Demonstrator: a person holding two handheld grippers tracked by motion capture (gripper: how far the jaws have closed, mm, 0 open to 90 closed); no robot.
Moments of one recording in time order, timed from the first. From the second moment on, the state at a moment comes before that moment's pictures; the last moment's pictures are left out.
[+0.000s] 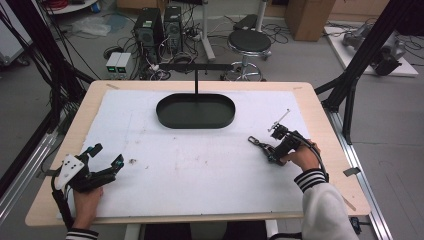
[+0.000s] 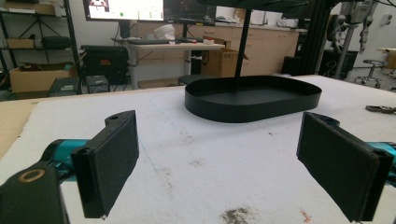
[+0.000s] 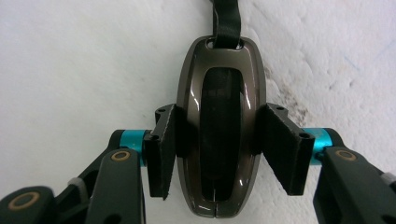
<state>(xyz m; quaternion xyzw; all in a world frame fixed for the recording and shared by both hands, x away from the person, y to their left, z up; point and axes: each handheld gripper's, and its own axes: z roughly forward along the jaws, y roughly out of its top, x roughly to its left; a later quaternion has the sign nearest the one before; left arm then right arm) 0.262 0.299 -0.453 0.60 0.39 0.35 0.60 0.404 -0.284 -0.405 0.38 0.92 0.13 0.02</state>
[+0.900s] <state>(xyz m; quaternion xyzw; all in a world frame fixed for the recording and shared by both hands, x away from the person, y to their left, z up) 0.262 0.299 -0.453 0.60 0.39 0.36 0.60 0.402 -0.276 -0.353 0.32 0.88 0.35 0.11</state>
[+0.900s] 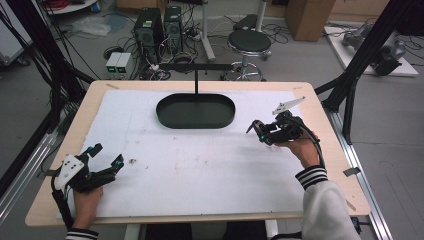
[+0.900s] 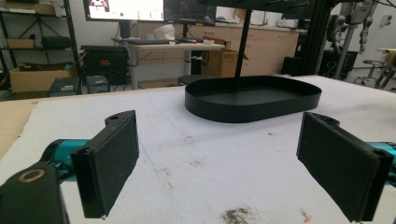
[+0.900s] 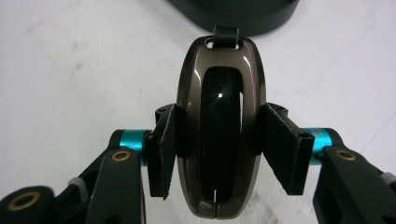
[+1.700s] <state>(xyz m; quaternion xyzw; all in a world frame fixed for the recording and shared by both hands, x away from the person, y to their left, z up) 0.262 0.298 -0.453 0.60 0.39 0.36 0.60 0.431 -0.230 -0.303 0.31 0.84 0.41 0.18</state>
